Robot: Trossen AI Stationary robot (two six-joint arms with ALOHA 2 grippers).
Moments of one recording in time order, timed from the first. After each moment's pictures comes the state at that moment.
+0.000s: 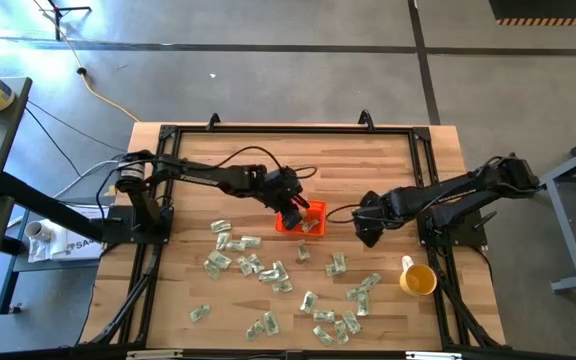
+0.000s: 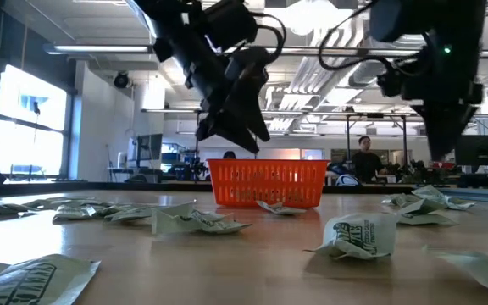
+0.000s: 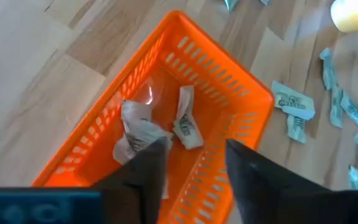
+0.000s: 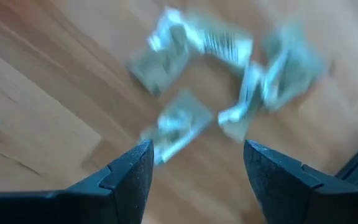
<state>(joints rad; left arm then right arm) 0.12 1.78 1.22 -0.31 0.15 -0.49 0.15 1.35 0.82 -1.06 0.20 0.99</state>
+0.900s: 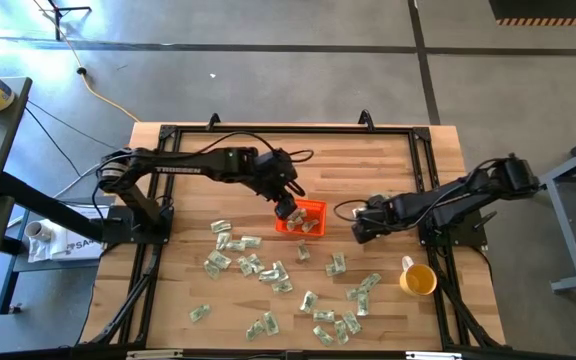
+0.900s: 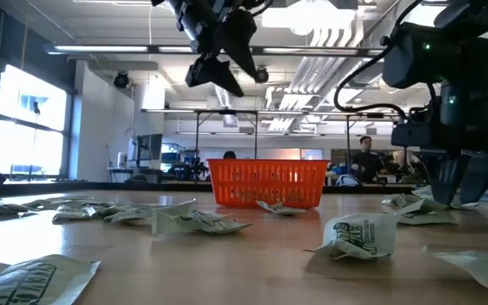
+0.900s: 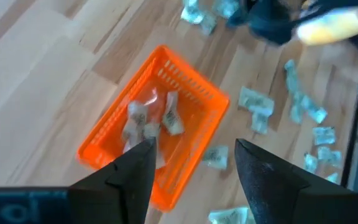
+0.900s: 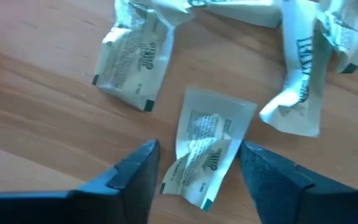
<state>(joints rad) 0.12 1.66 1.43 -0.66 0.13 -0.48 0.12 1.40 0.56 -0.64 0.11 1.33</state>
